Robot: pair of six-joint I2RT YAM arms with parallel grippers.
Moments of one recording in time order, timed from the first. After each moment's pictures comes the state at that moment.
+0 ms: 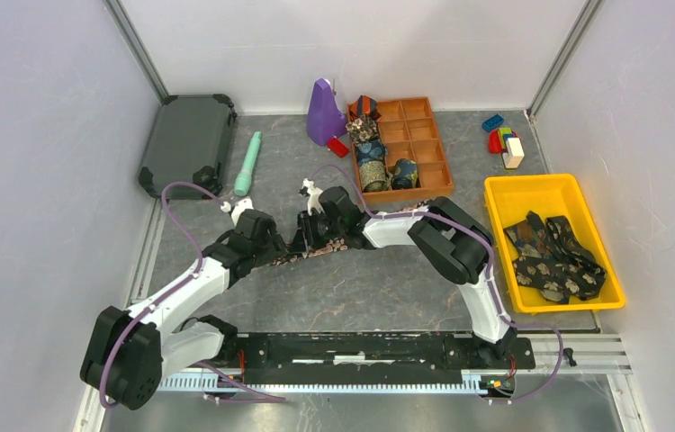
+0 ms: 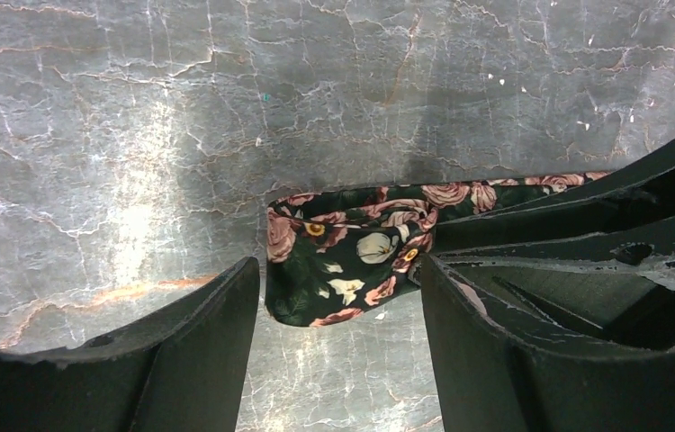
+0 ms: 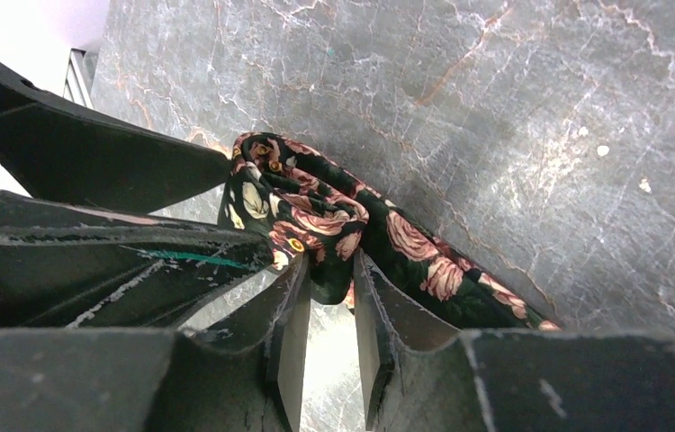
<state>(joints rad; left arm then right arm) -0.43 1.07 0.51 -0.34 -0.26 -0.73 0.87 2.13 1.24 0.32 -0.45 0.60</state>
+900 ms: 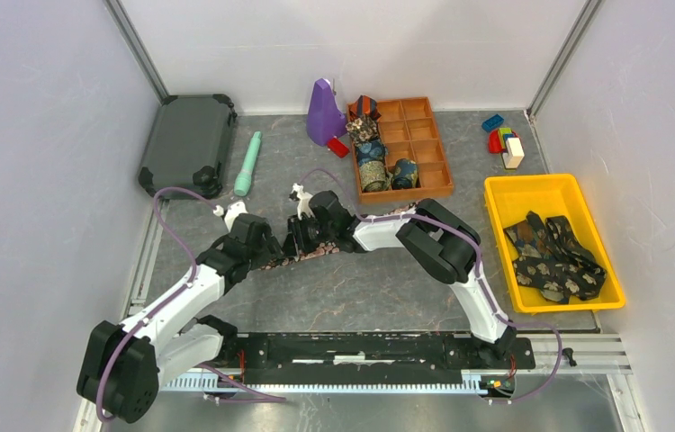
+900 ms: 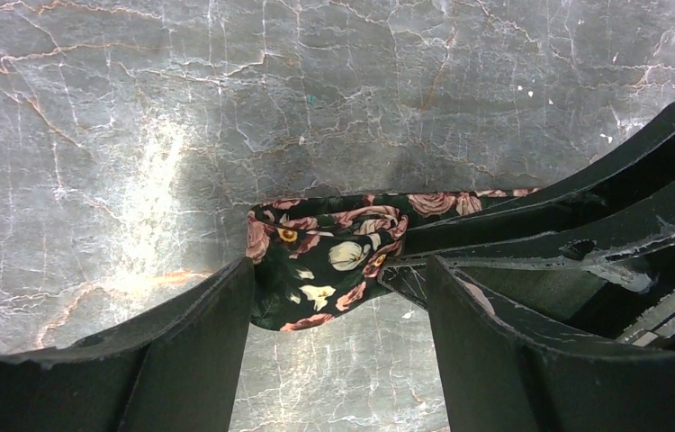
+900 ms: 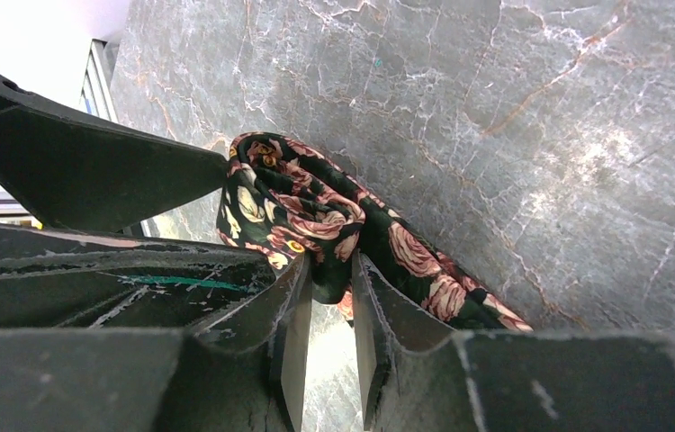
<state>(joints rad) -0.41 1.00 0.48 -0.36 -0.30 -0.73 0.91 2.21 1.31 0.35 -0.48 0.63</state>
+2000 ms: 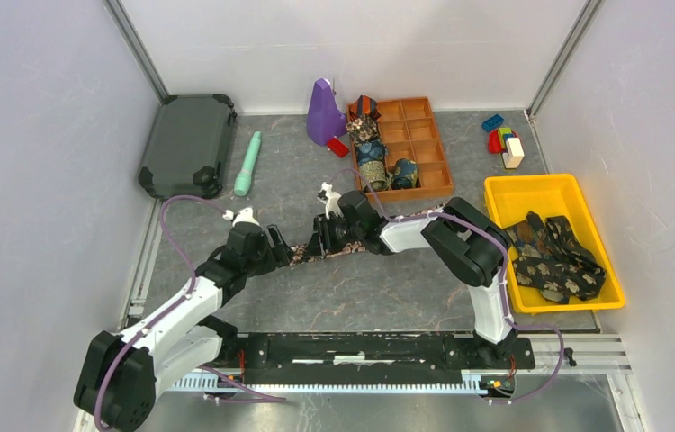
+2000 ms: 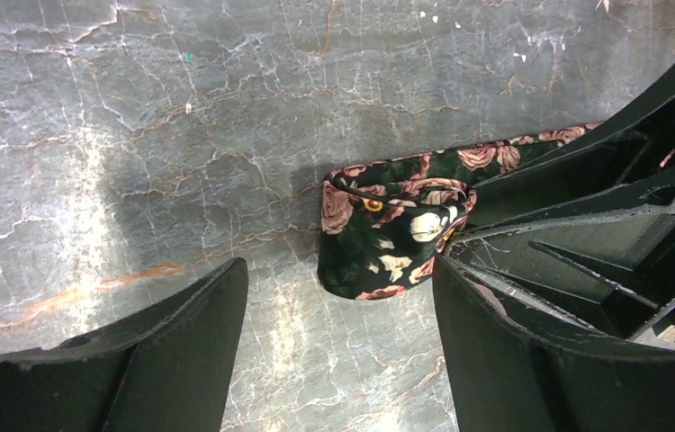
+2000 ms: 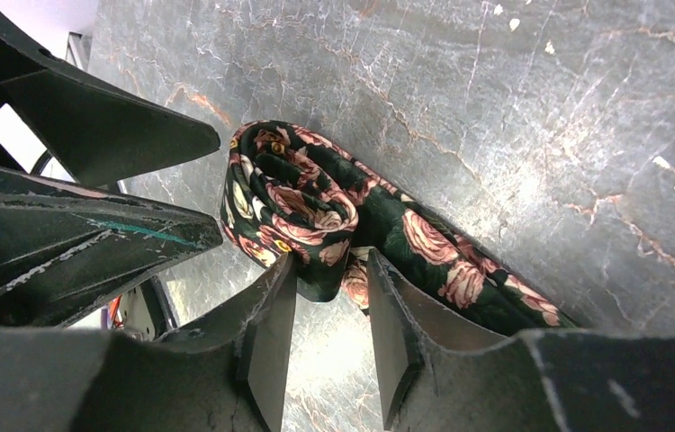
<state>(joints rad) -0.41 0.93 0.37 -0.22 -0.09 -0.67 0.81 2.04 1.03 0.43 -0.50 0.61</state>
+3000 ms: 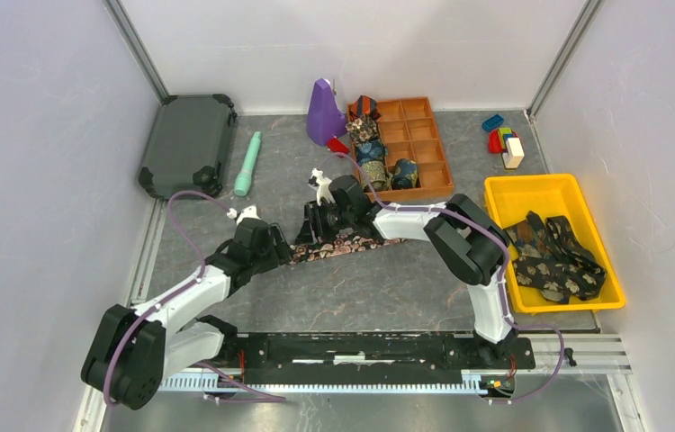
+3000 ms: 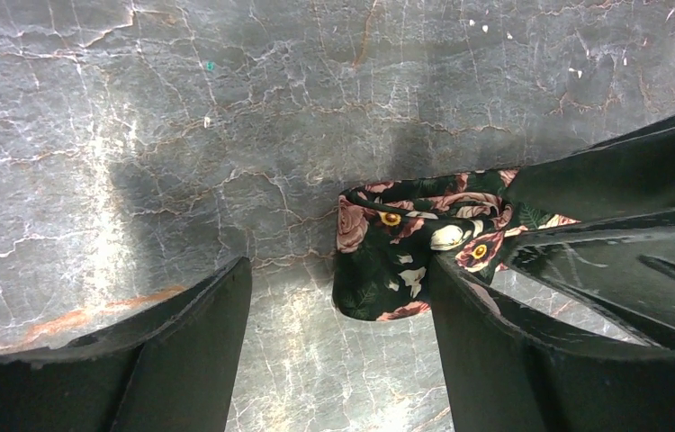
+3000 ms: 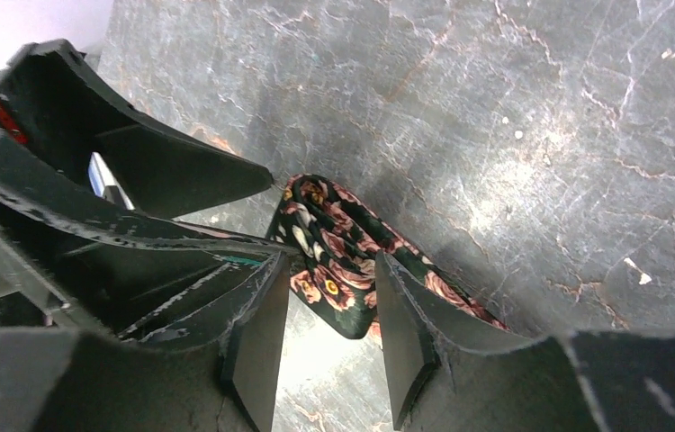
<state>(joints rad) -0.41 1.07 0.39 -0.16 -0.13 -0.68 0.81 2.04 1.23 0.22 -0.48 0.55</state>
